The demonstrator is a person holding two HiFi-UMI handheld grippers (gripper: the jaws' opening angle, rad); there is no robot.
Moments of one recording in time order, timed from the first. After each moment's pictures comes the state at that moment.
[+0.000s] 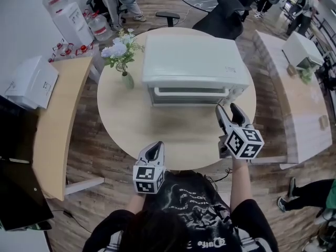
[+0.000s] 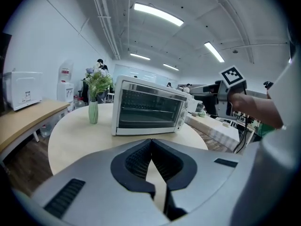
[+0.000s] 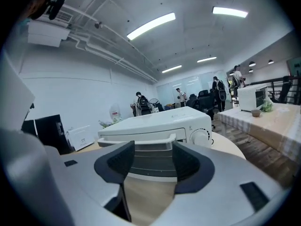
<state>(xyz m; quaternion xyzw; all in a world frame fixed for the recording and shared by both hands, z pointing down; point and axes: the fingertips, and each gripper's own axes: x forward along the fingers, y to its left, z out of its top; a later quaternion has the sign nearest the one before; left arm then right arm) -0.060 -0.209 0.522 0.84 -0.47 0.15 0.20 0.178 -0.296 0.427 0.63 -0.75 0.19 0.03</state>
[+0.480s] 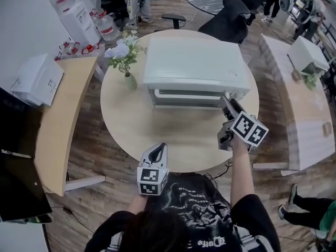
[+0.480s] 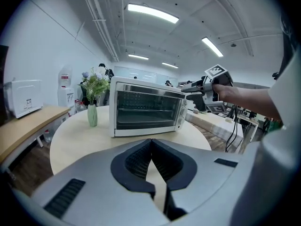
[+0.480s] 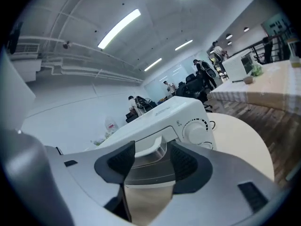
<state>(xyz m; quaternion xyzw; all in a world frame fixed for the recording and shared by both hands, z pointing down) -0.037 -0.204 0.518 0.84 -0.48 0.17 0.18 0.214 -0.338 0.437 0.62 -0.71 0.32 -0.07</state>
